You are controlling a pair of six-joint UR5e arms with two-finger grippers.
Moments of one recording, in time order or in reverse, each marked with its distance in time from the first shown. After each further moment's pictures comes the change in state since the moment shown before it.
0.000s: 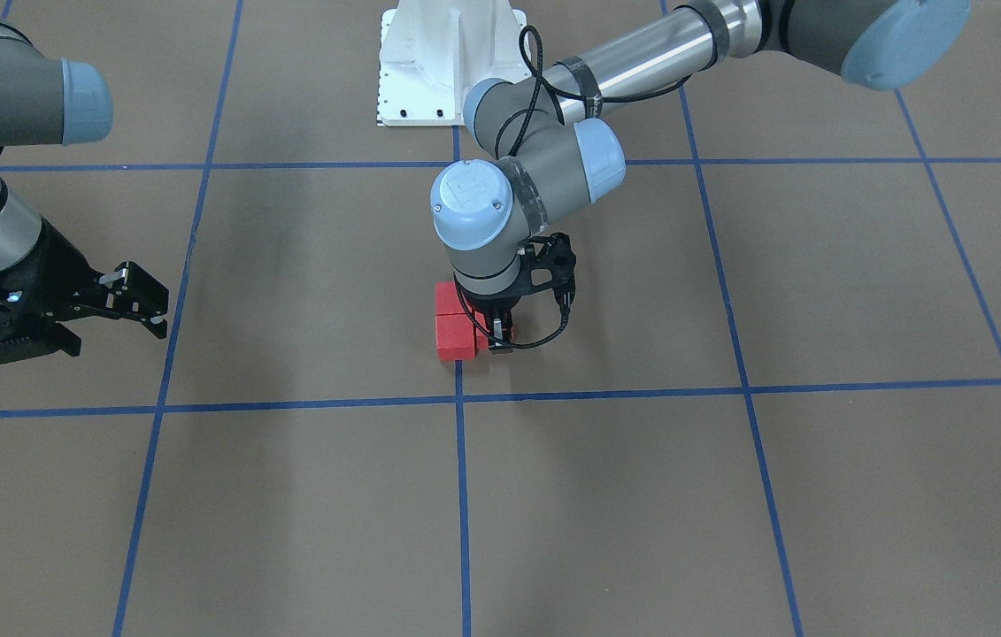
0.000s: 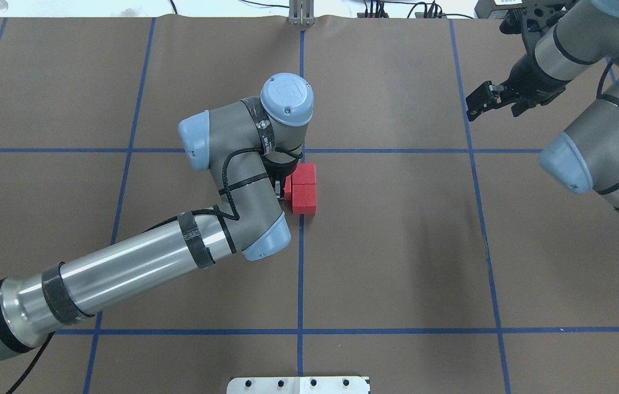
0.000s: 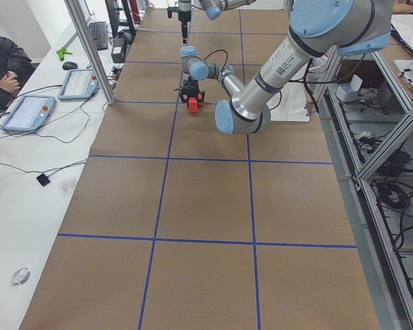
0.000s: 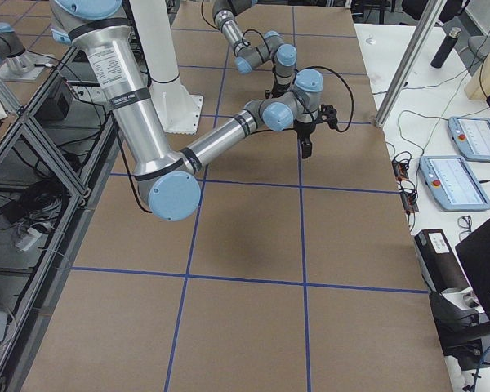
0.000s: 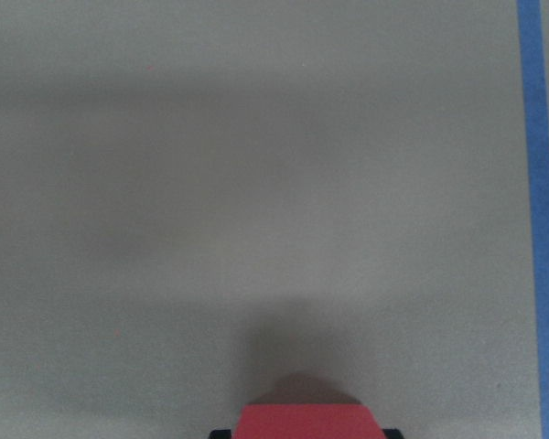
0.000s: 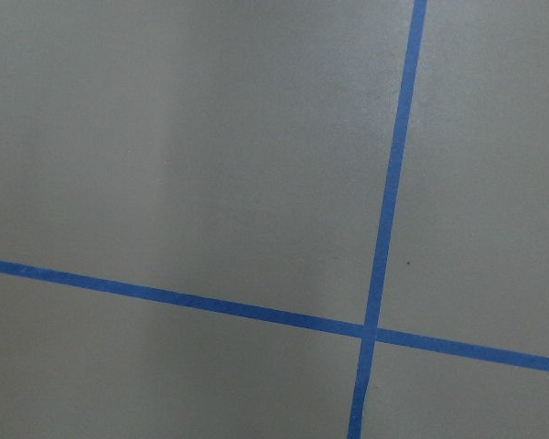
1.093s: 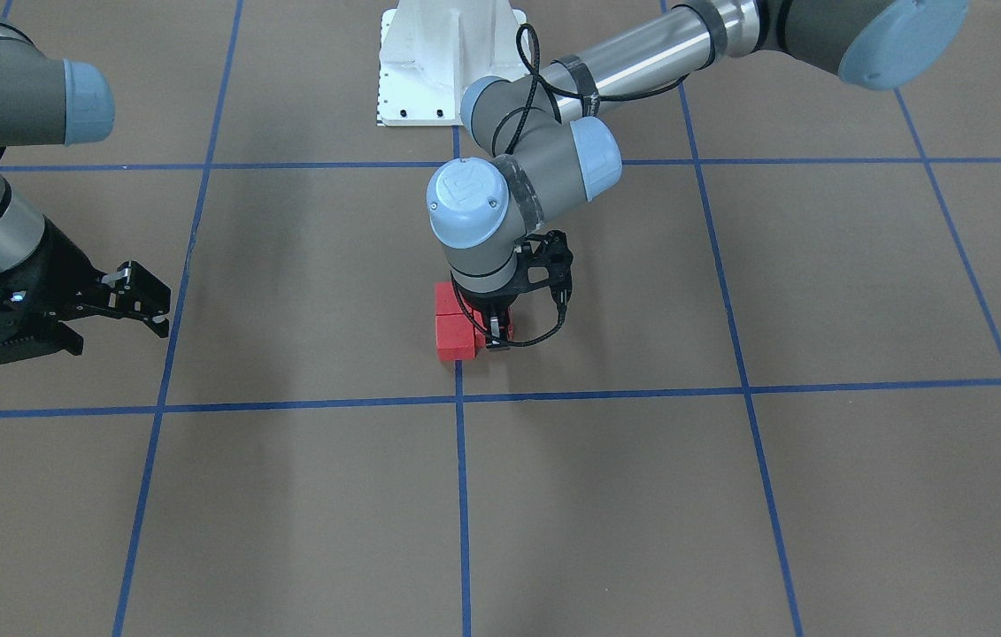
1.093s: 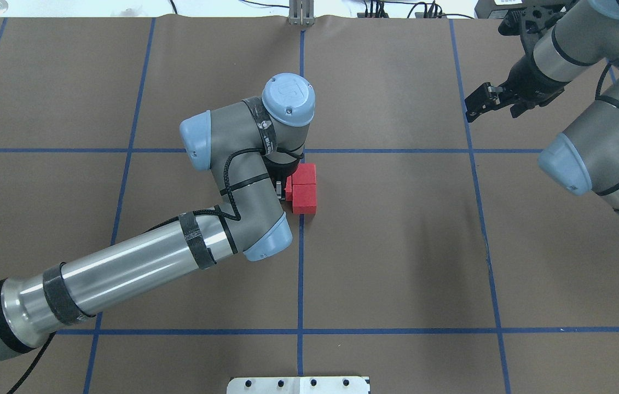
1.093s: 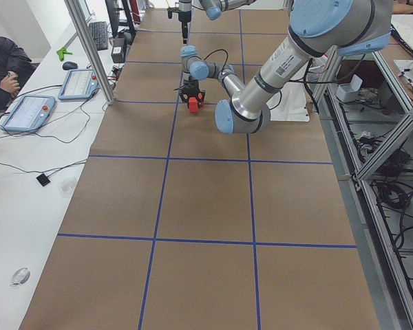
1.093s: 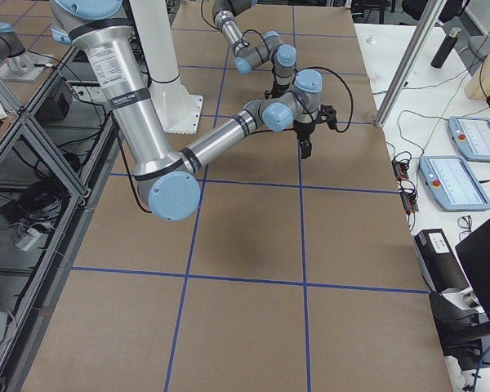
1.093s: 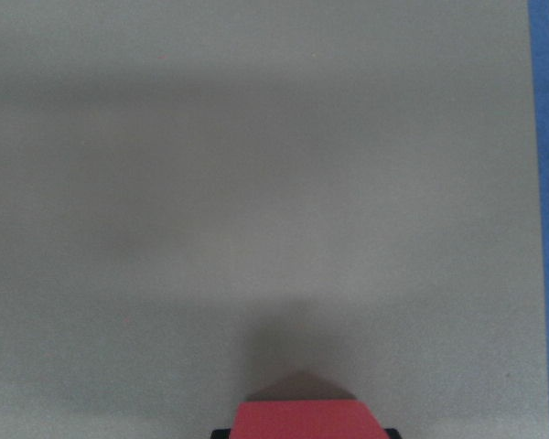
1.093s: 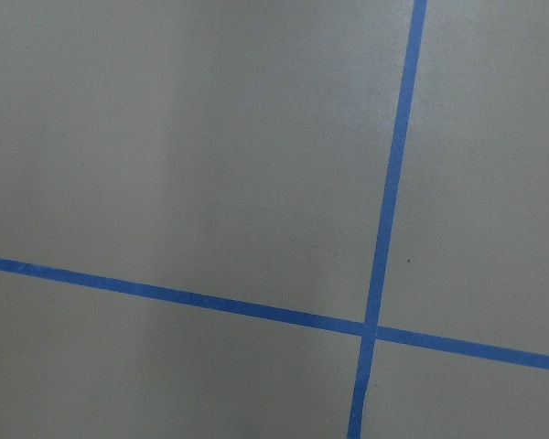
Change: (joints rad) left arm 0.000 -0.004 0.001 0.003 0.000 -0.007; right arm -0.004 0.000 0.000 0.001 0.000 0.000
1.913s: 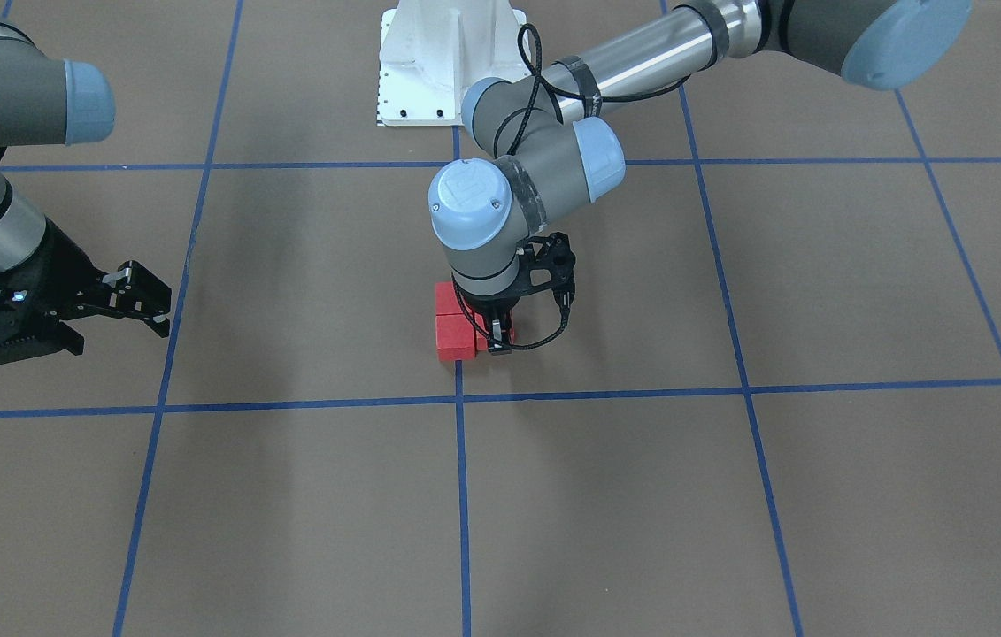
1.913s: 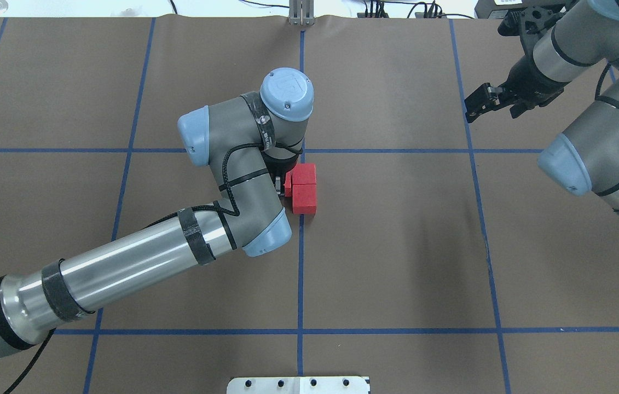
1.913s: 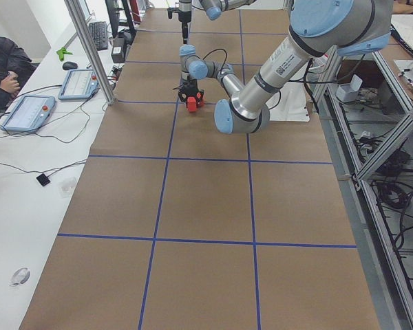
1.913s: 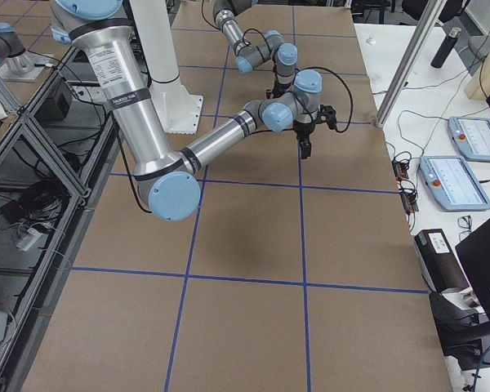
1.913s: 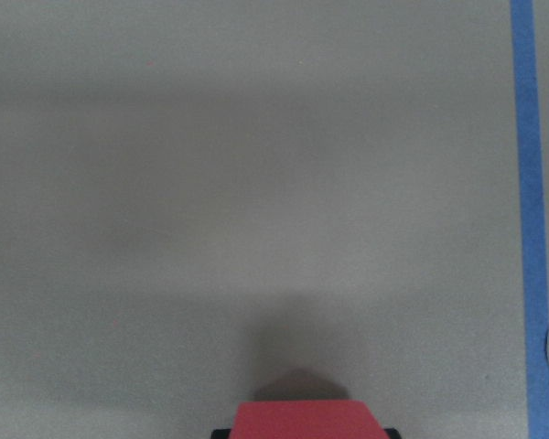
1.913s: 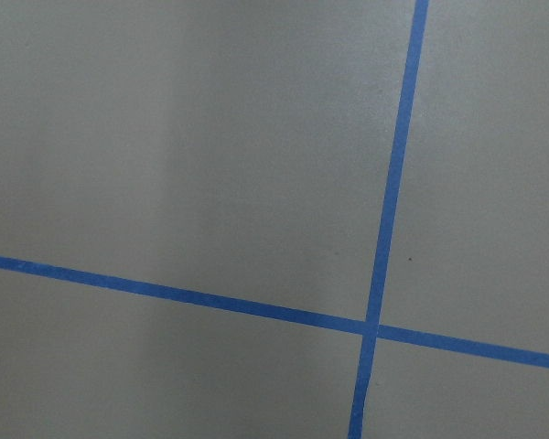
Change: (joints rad) left arm -0.010 -0.003 0.000 0.000 0.001 0.000; right arm -0.001 -0.001 0.001 -0.001 0.000 0.000
